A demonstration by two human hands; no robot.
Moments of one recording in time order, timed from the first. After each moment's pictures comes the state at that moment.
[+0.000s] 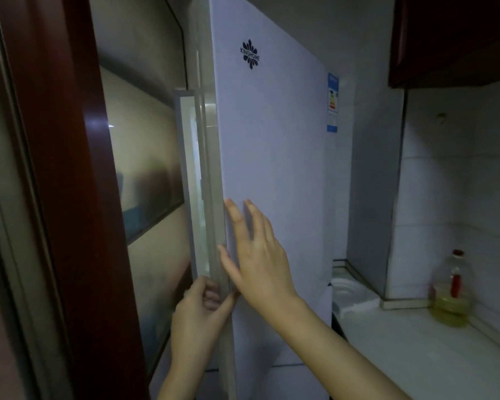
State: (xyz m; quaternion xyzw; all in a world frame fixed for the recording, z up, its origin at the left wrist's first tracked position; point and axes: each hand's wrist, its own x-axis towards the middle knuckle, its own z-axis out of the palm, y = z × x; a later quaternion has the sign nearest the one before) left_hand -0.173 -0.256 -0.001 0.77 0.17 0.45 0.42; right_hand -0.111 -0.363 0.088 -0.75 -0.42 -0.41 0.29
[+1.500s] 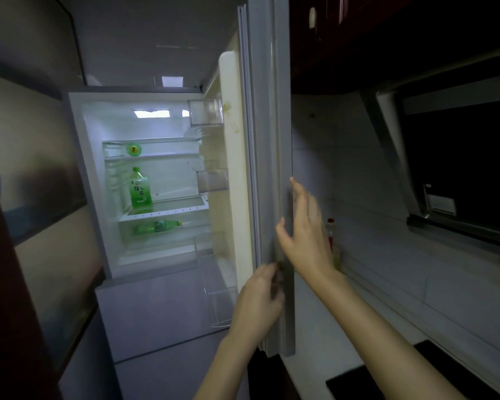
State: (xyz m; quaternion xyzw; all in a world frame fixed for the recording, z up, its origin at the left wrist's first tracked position) left_hand -0.143 -0.543 -0.010 0.88 -0.14 0.29 0.34; right_hand -0.114 -0.656 0.086 -0.79 -0.23 -0.44 0.35
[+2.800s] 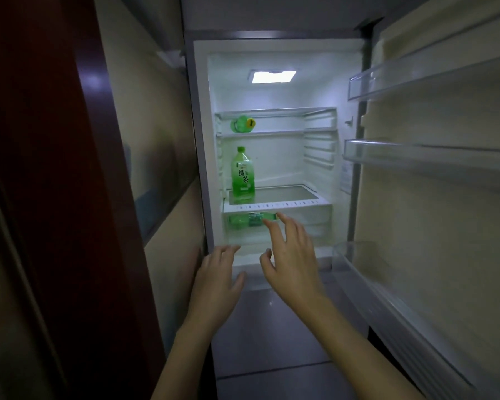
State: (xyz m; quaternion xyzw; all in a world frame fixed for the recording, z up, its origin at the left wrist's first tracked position) left_hand -0.066 -0.062 -0.023 0.91 0.04 0.35 0.21; right_hand -0.009 -0.214 0.020 -0.85 -0.31 -0.34 0.23
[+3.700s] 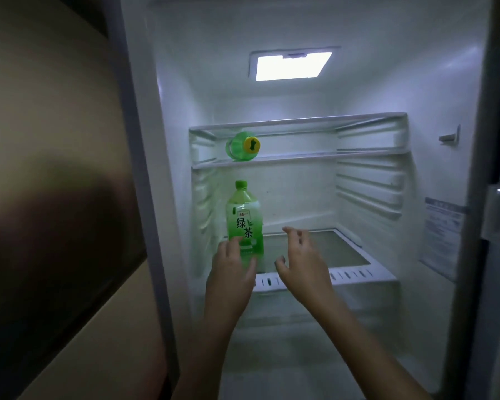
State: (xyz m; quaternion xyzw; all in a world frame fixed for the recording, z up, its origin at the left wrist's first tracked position) left_hand 0.280 0.045 0.041 0.88 0.11 0.40 0.24; right_hand 0.361 -0.080 0.046 -0.87 -0.29 -0.27 0.30
